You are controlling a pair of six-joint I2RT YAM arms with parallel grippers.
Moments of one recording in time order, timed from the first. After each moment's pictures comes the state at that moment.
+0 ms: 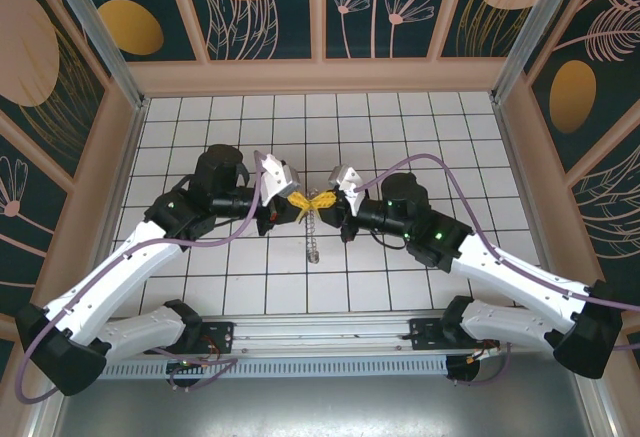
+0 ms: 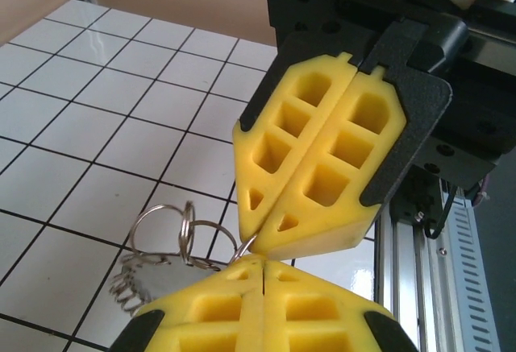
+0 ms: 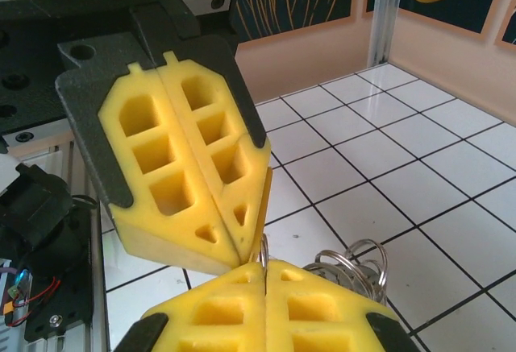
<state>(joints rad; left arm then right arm) -0.65 1.07 1.04 -0.48 0.64 0.19 0.92 1.01 0.82 -0.03 -0.30 0.00</state>
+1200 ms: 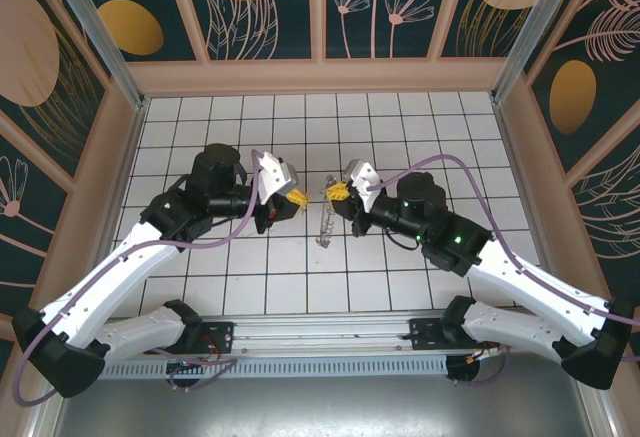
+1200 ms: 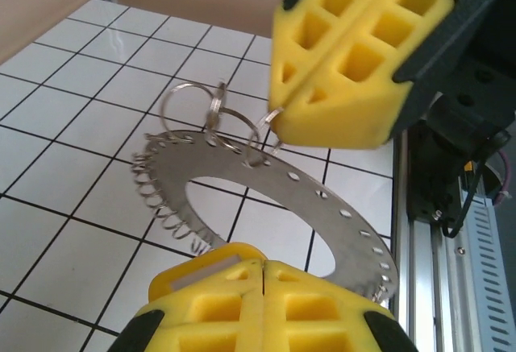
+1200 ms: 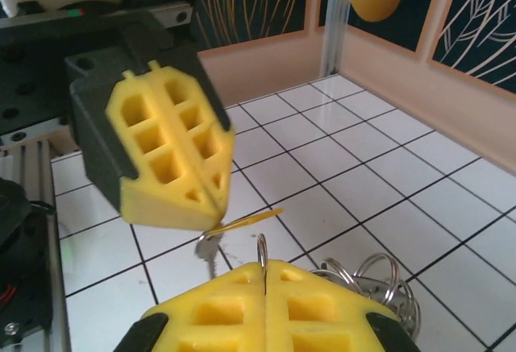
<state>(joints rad) -0.65 1.07 1.06 -0.53 0.61 0.22 0.91 0.93 0.88 -0.16 -0.16 -0.08</state>
